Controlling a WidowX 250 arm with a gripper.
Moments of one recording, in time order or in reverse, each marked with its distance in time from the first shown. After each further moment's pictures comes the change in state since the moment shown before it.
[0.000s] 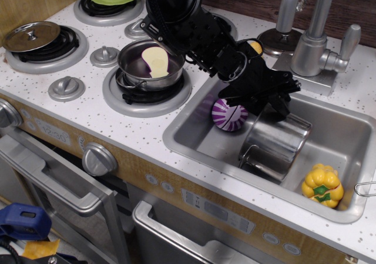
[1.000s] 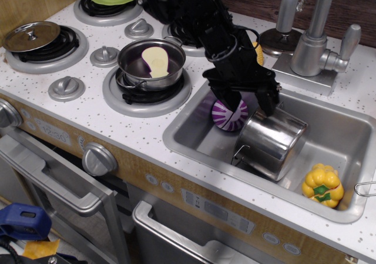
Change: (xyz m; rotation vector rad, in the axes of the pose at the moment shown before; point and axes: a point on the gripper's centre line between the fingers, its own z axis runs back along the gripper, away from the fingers) arm 0.002 0.017 0.022 0.102 0.139 -0.230
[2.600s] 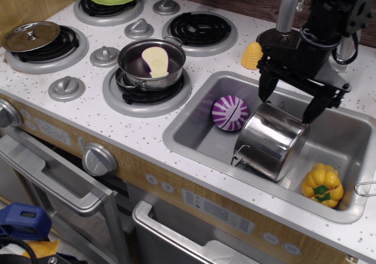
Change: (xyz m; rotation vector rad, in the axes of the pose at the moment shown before) arm 0.005 -0.049 0.016 0.533 0.220 -0.135
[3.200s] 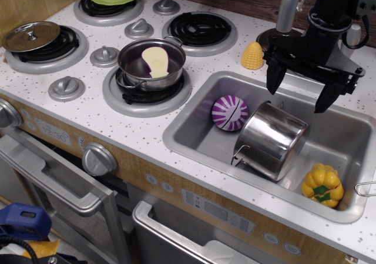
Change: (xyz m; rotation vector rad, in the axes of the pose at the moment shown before) arm 0.002 -0.015 0.021 -0.039 -0.022 0.078
